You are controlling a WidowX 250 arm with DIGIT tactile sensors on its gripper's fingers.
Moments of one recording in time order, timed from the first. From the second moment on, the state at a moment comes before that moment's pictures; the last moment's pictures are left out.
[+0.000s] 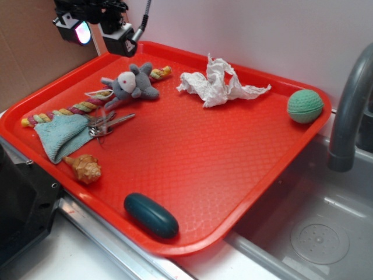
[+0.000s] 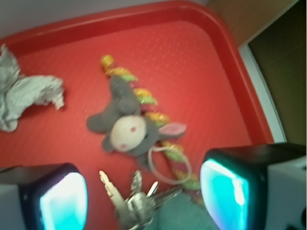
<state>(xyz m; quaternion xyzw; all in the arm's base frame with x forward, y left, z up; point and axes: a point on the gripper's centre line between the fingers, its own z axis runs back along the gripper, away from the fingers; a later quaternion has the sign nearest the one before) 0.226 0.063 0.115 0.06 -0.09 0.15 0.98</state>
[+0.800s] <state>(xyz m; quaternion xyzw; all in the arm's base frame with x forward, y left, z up) 0.245 0.055 0.025 0.12 0.01 -0.08 0.99</state>
